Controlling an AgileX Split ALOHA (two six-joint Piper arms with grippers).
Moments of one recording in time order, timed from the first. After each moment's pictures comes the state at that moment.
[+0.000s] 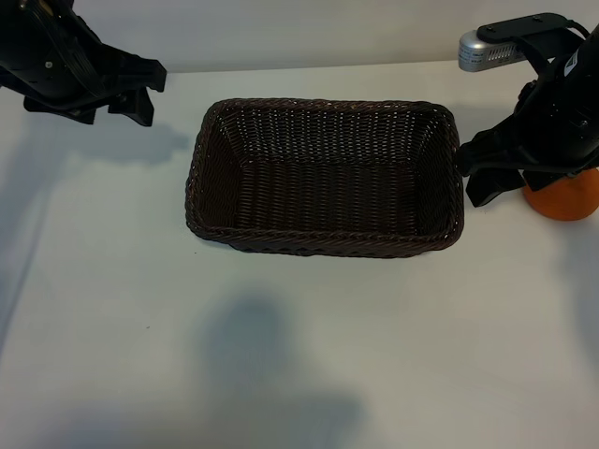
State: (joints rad) left arm -0.21 1.69 -1.43 -0.09 0.94 -0.03; right arm 0.19 1.58 -1.25 0.18 1.09 -0.07
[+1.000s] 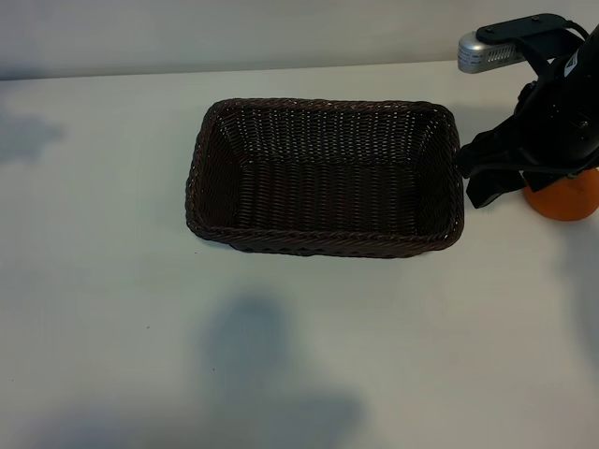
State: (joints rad) left arm 0.15 1.44 -1.44 -0.11 1.05 0.10; right arm 0.19 1.58 -1.25 0.18 1.09 -0.08
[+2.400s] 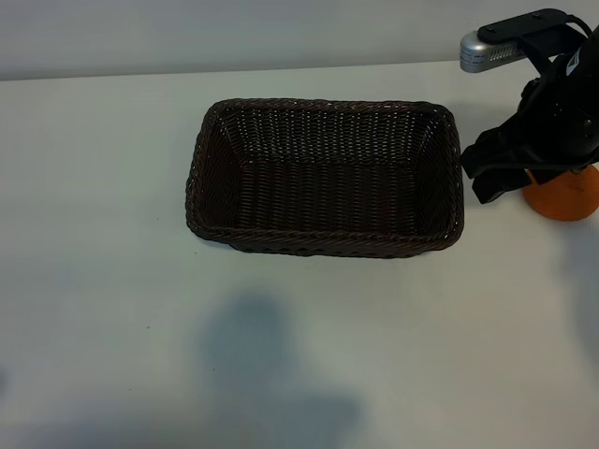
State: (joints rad) left arm 0.00 0.23 -0.82 0.15 1.12 -0.04; right arm 0.19 1.58 -1.25 0.15 1.07 -0.10
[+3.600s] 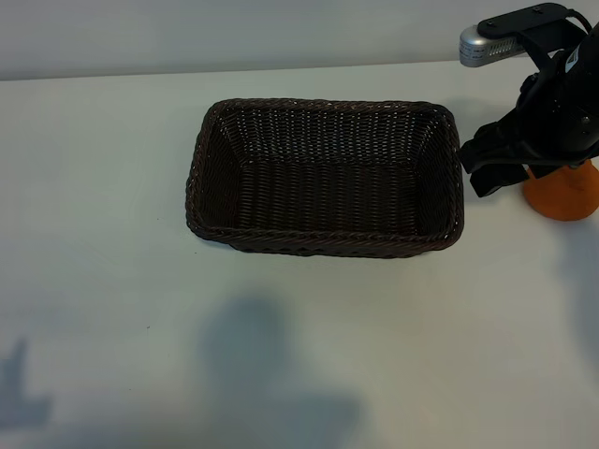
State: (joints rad) left arm -0.01 0.04 -0.53 -0.01 0.93 0.07; right arm 0.19 1.58 -1.25 0.14 1.04 -0.10
